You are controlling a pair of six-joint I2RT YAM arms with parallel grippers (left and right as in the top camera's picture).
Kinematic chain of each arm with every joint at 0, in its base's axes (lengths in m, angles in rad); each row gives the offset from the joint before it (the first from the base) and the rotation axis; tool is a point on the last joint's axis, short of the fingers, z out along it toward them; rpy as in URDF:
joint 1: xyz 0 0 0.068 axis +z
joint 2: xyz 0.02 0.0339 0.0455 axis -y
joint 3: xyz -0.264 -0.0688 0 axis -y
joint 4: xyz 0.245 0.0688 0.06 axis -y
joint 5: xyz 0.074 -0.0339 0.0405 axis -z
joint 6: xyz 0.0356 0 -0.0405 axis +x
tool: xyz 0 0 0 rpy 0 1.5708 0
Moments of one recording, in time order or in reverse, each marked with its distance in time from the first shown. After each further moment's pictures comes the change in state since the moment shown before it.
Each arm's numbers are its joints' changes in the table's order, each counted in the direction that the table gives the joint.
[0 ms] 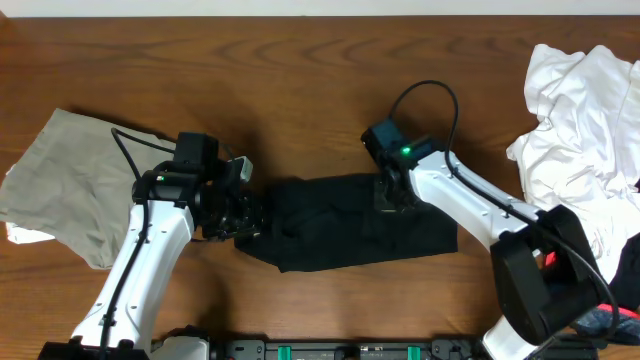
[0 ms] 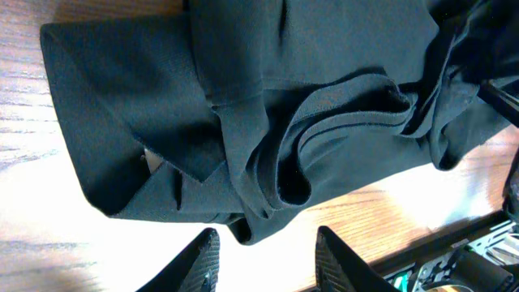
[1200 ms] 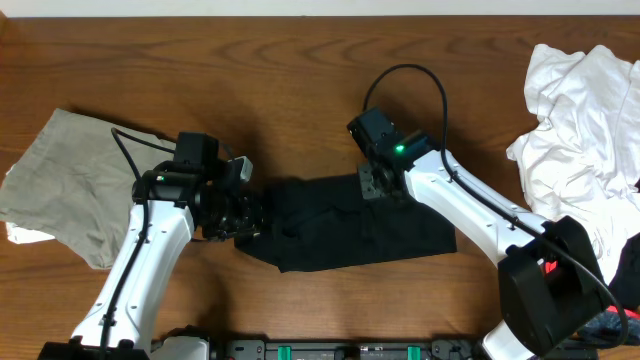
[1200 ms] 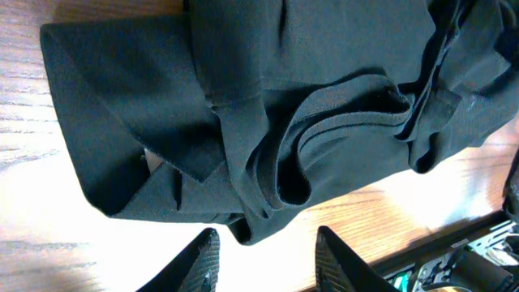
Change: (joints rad) left arm 0.000 0.000 0.000 0.000 0.000 0.000; right arm 0.051 0.032 0.079 0.070 0.058 -0.159
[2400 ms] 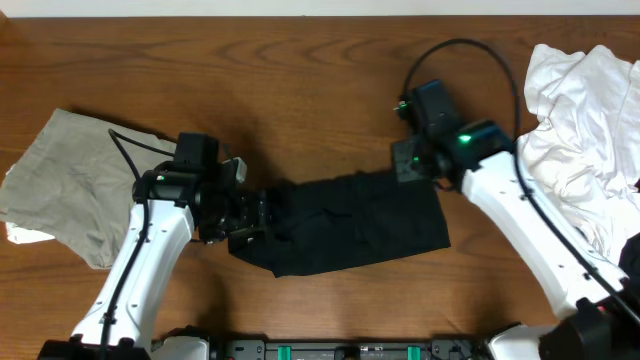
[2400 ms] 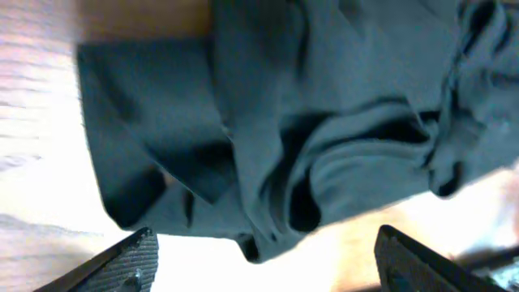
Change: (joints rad) left arm 0.000 -0.013 -0.001 0.012 -0.096 -0.062; right arm -0.164 0.214 0.060 -0.151 -0.073 -0.150
